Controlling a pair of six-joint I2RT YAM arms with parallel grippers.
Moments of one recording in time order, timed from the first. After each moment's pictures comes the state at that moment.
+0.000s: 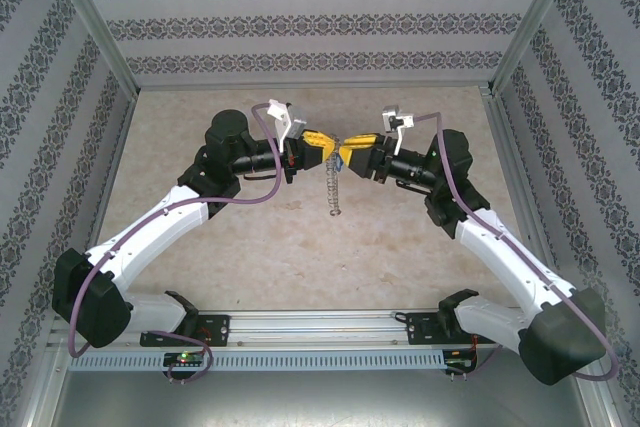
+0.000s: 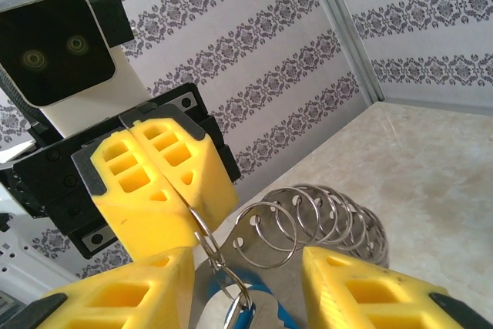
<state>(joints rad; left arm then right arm) -0.55 1.31 1.09 0.19 0.74 -0.13 0.39 1.10 0.82 0.31 -0.81 0.57</state>
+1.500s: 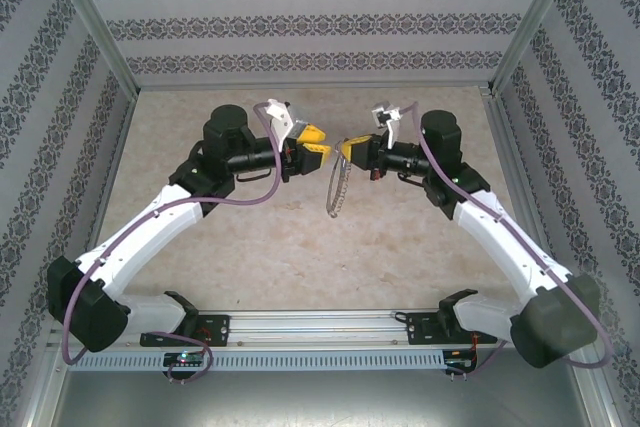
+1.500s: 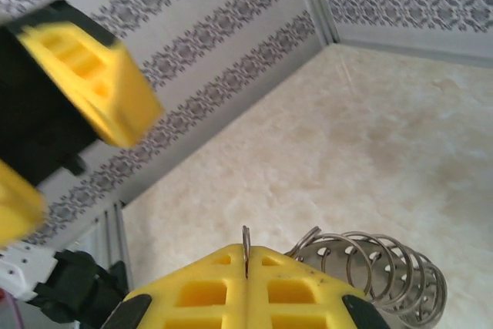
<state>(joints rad) -0.54 1.28 1.18 -0.07 0.65 0.04 0.35 1.21 1.00 -0.10 -0.81 0.27</state>
